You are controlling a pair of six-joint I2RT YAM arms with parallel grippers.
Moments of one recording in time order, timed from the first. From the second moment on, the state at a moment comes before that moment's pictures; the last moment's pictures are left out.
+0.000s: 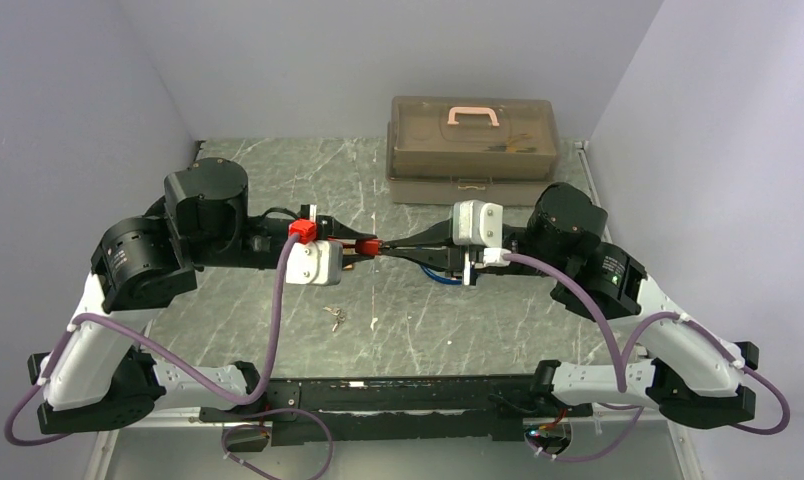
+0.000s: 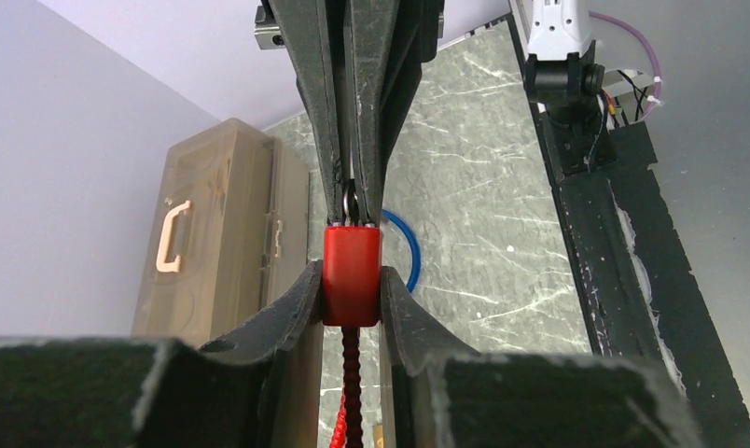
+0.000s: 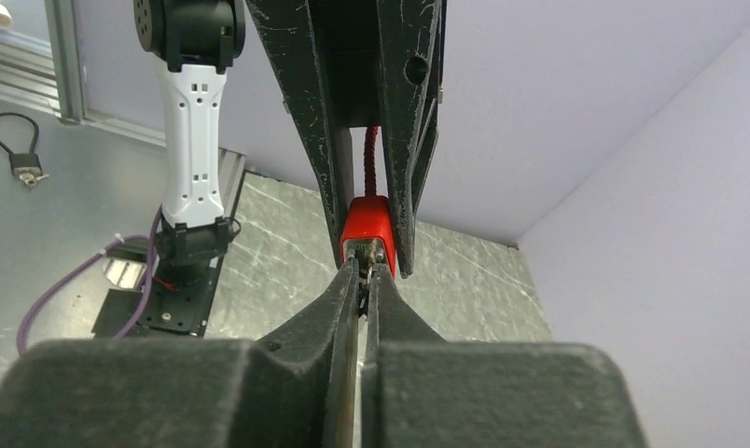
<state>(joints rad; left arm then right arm) -1.02 1.17 1.95 -1.05 0.44 0.66 1.09 1.06 1.52 -0.37 -0.45 -0.40</state>
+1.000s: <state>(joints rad) -0.81 1.17 1.81 -0.89 0.76 0.34 1.10 1.03 1.53 -0.47 -0.38 -0.41</state>
